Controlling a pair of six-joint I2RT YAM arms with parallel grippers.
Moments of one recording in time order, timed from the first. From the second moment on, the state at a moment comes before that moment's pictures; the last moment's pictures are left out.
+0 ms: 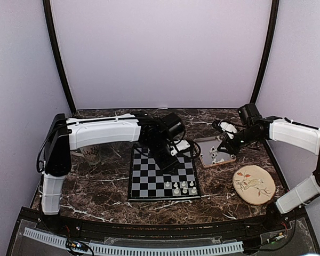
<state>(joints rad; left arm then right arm) -1.02 2.13 1.84 -0.97 0.15 0.07 0.33 1.39 0.92 -0.52 -0.35 -0.49</state>
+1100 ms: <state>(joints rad) -1.01 1.87 1.43 -0.36 0.12 -0.15 0.30 2.07 1.50 -0.68 0.11 -0.33</state>
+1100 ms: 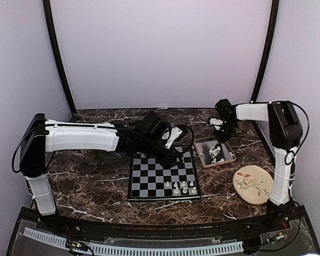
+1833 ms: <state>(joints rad) -1.01 1.87 1.43 -0.34 0.17 -0.17 0.27 2.14 1.58 -0.66 0.10 -0.31</state>
